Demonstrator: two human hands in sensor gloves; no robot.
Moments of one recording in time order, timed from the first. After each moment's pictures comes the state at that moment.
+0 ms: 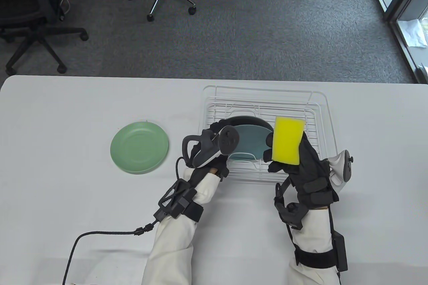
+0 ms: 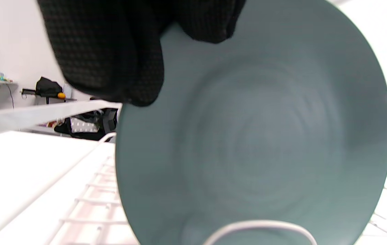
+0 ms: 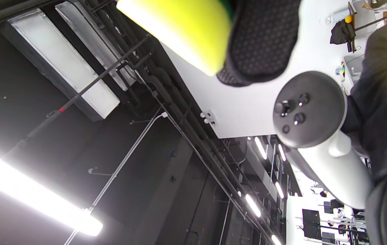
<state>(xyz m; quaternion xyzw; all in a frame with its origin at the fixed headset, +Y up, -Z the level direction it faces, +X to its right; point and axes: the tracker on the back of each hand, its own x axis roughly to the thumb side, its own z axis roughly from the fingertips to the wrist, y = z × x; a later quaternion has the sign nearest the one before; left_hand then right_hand) -0.028 -0.669 -0.370 0.05 -0.13 0.11 0.99 0.200 -0.641 -0.280 0.29 -0.01 0.52 0.81</state>
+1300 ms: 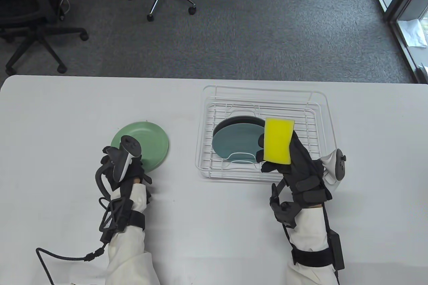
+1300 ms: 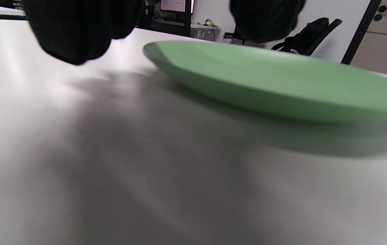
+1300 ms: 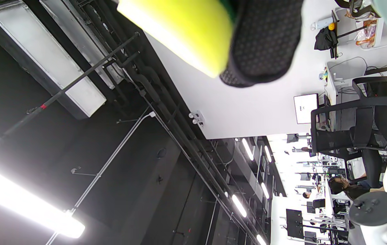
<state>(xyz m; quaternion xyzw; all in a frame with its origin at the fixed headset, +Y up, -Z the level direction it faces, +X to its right) -0.270 -0.765 -0.360 -0.11 0.27 0.09 0.95 0.189 -0.649 -0.284 0.27 0.01 0.54 0.80</state>
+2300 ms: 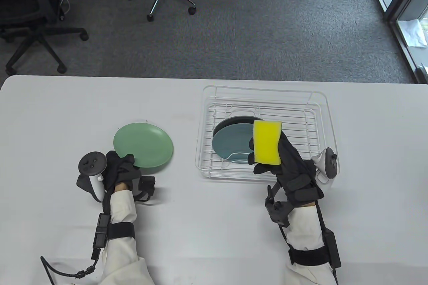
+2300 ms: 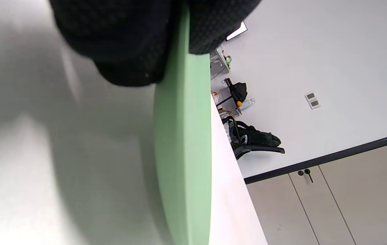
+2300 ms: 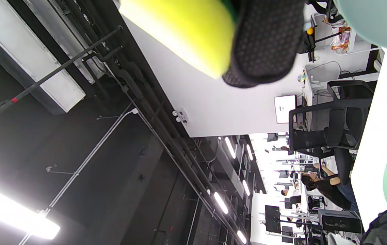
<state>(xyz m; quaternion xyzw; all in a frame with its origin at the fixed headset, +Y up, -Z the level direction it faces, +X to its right) -0.308 -0.771 -0.331 0.03 0.27 0.53 0.81 0.176 -0.659 -0.290 0.26 0.03 0.57 0.78</state>
